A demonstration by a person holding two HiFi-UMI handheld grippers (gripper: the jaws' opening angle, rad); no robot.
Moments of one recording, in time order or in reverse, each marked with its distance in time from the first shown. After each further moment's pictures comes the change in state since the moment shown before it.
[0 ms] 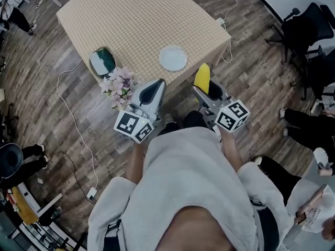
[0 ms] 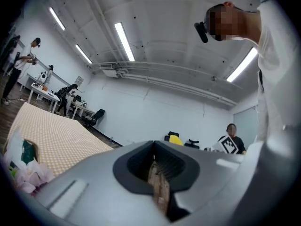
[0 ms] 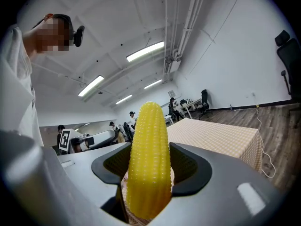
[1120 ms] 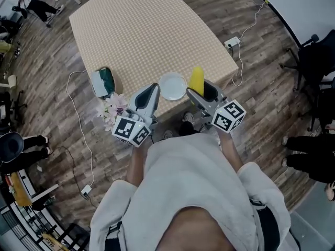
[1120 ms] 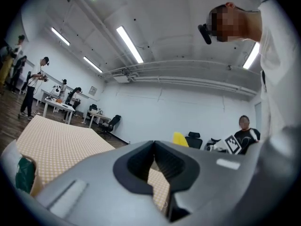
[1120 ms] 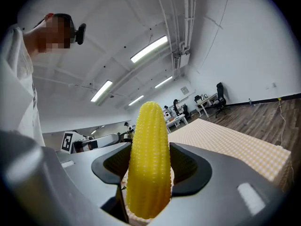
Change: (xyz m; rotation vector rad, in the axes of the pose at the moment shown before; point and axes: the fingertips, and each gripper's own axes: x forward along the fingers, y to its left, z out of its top) left arm 0.107 0.068 0.019 0.049 -0.016 0.223; right arm 0.088 -0.100 0.066 0.010 0.021 0.211
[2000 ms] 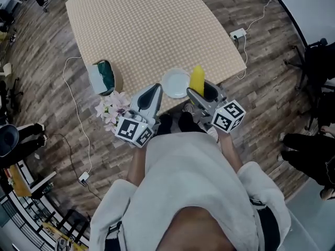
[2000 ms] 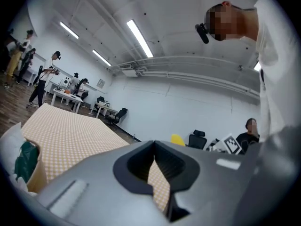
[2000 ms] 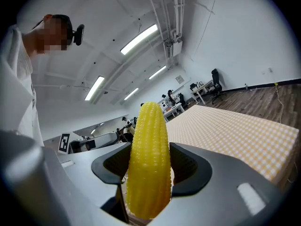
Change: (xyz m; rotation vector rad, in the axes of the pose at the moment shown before) left arm 0.009 0.041 -0.032 -0.083 0.065 0.069; right arm 0.039 -0.024 -0.037 0.105 0.113 -0.008
